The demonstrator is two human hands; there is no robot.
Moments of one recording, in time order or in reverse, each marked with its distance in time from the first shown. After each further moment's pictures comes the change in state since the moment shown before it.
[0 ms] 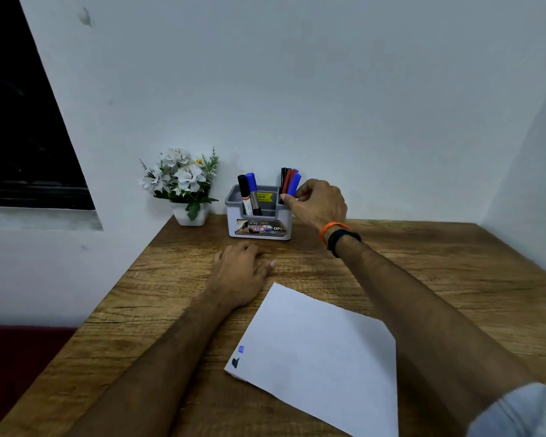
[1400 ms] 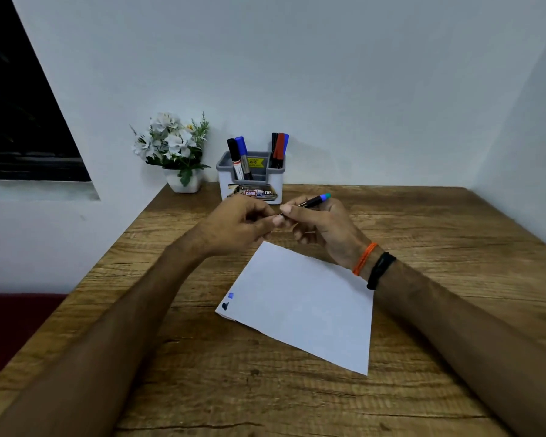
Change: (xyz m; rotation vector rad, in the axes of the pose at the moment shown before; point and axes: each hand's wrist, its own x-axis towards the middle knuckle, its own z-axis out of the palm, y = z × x) left_hand -0.037 0.040 -0.069 -0.573 -0.208 0.248; right_hand -0.118 0.020 -0.057 0.883 -0.526 0.098
